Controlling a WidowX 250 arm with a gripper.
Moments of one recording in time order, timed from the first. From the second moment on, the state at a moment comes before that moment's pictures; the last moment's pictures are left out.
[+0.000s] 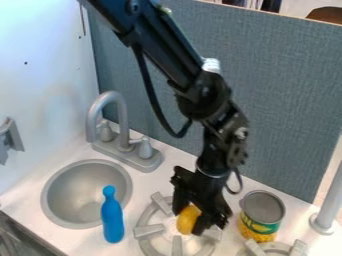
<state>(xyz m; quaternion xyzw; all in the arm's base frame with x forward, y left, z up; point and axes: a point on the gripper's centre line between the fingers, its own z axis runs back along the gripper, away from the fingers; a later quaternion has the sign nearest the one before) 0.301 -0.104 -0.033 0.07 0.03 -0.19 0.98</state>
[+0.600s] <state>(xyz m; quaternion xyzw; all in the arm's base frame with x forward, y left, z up) 0.272 -0.135 -0.062 0.05 0.09 -0.24 0.97</state>
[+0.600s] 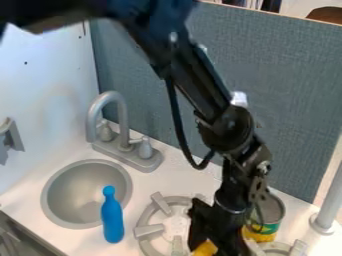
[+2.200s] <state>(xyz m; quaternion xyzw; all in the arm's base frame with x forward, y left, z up) 0.273 -0.137 -0.101 0.04 0.11 -0.22 0.97</state>
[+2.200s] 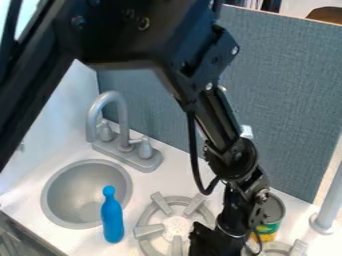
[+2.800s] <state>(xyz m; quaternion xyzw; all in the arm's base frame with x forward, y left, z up) 0.276 -0.143 -0.034 0.00 0.01 -0.22 0.98</state>
